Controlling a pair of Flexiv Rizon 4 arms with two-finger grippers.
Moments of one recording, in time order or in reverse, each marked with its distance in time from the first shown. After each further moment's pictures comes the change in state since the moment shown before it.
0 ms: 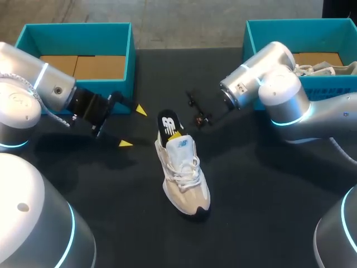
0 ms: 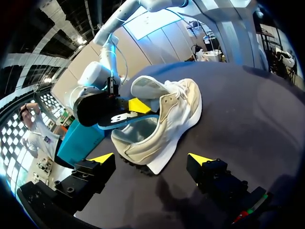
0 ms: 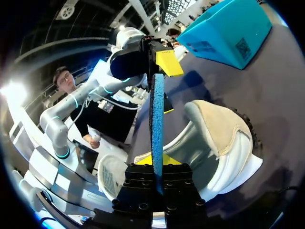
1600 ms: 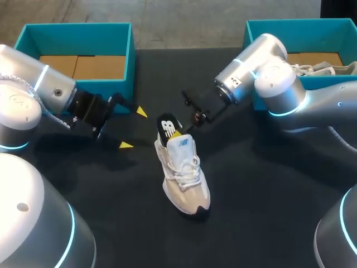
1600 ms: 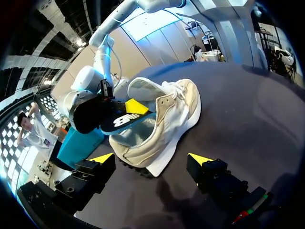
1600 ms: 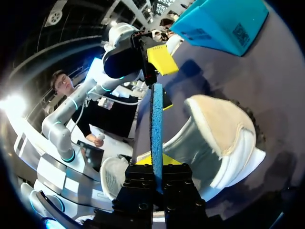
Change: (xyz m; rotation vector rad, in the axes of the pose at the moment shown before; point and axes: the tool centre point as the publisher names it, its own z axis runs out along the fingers) left arm 0.003 -0.001 0.003 0.012 -0.002 0.014; right arm 0.001 0.001 -0.002 0.084 0.023 0.081
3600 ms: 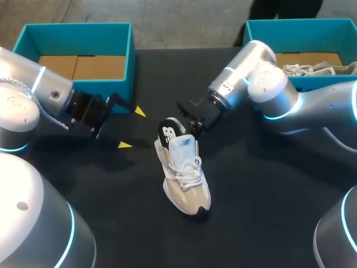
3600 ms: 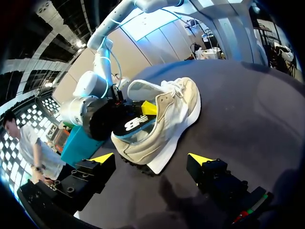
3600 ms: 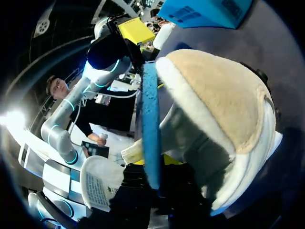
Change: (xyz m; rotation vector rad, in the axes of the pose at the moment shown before) left arm 0.000 0.001 -0.004 -0.007 -0.019 0.026; right arm -0.007 -0.024 0.021 0.097 0.019 0.101
